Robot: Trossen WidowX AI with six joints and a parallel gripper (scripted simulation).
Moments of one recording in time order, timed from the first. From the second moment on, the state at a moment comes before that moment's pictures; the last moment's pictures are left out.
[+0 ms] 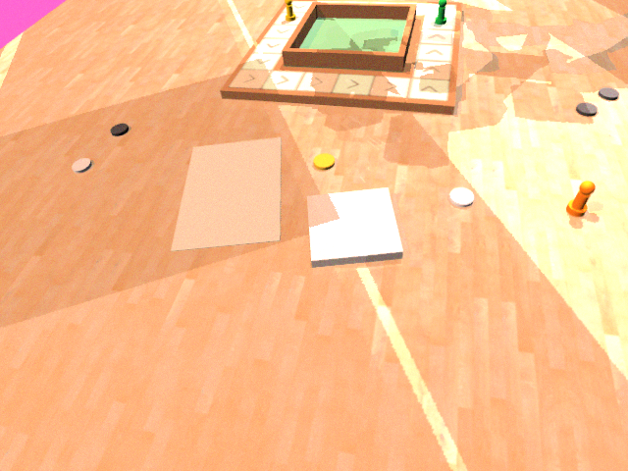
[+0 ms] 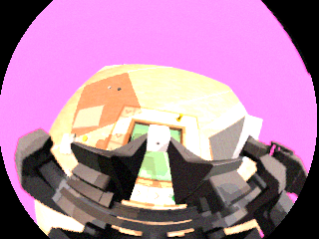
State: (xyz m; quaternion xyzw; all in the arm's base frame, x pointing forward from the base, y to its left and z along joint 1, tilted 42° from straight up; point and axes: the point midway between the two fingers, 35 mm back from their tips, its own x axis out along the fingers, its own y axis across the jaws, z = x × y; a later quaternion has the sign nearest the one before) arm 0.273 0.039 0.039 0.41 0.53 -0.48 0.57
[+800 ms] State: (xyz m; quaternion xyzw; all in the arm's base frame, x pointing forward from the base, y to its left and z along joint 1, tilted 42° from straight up) arm 0.274 0.038 0.049 0.41 0.52 -0.48 0.58
